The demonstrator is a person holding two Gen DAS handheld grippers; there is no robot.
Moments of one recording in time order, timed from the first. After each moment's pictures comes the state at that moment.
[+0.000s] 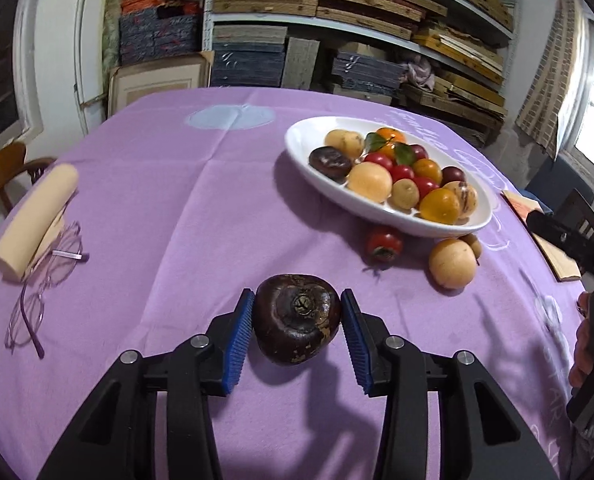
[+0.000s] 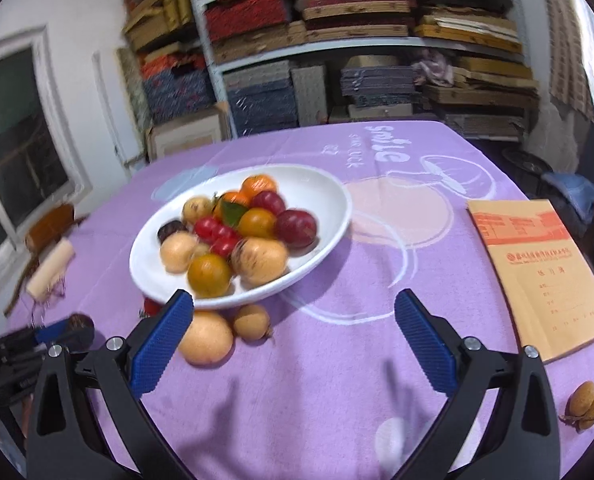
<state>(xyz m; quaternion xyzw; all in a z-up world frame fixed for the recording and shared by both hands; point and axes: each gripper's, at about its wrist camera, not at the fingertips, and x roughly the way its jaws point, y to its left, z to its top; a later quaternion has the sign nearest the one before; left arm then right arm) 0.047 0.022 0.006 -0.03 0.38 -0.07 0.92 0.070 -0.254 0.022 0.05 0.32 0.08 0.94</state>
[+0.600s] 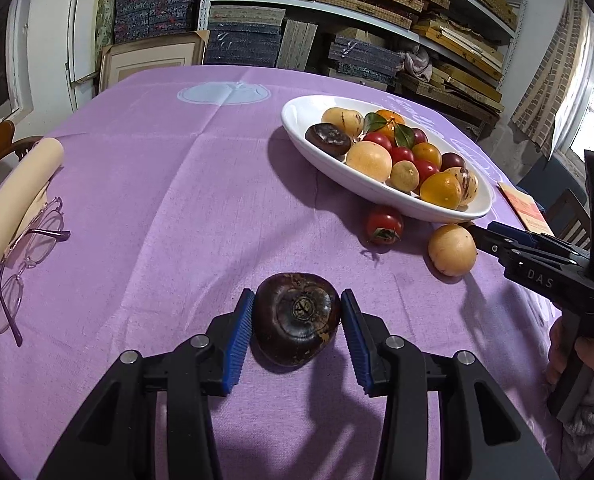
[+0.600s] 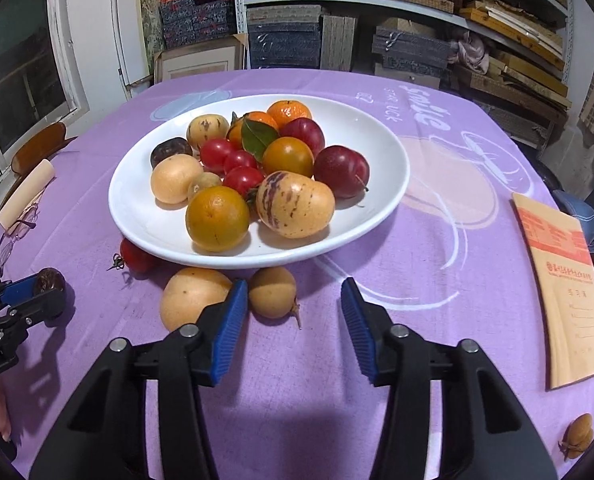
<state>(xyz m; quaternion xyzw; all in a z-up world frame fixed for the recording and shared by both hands) 0.053 0.027 -0.006 -0.05 0.41 -0.10 0.90 0.112 -0.225 -0.012 0.00 0.40 0.10 0.91</state>
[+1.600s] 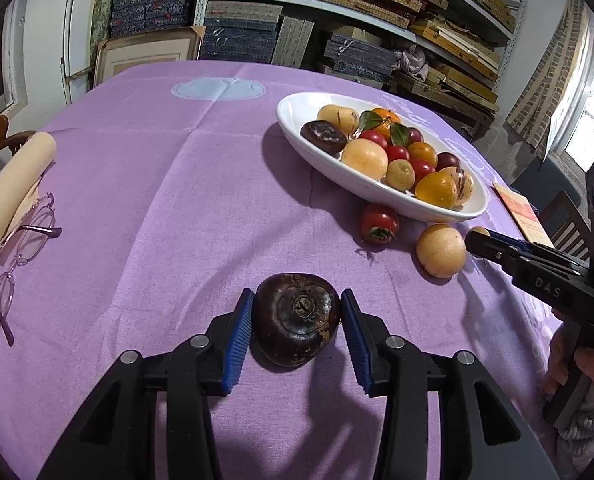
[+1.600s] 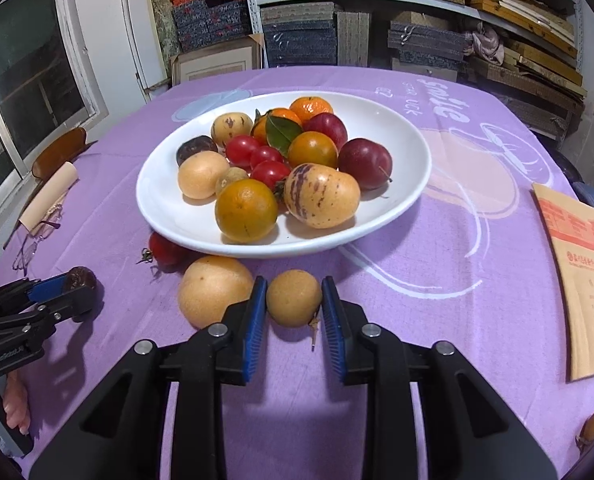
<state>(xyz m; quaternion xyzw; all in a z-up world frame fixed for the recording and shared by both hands) 0.052 0.026 -0.006 -0.05 0.41 -0.11 0.90 0.094 -0.228 -0.006 0.03 0.40 0.13 0.91</state>
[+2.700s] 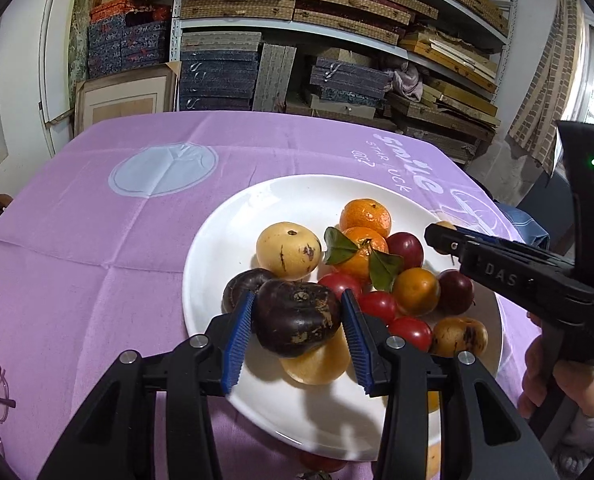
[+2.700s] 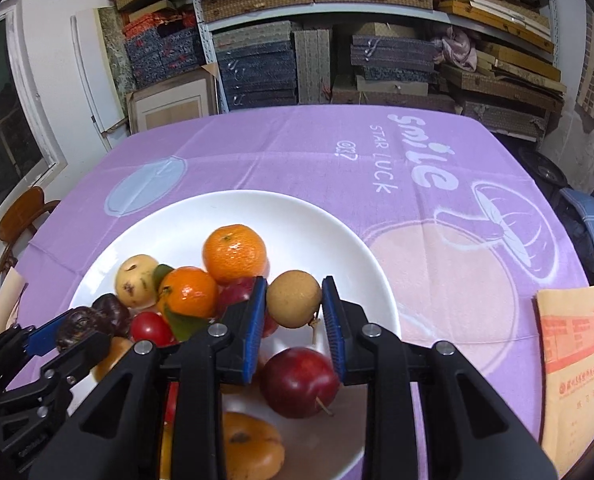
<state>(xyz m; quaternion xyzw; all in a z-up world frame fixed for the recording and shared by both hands) 0.191 -0.053 0.028 -0.03 0.37 -0.11 0.92 0.259 -0.249 0.023 0.06 0.39 0.07 0.92</state>
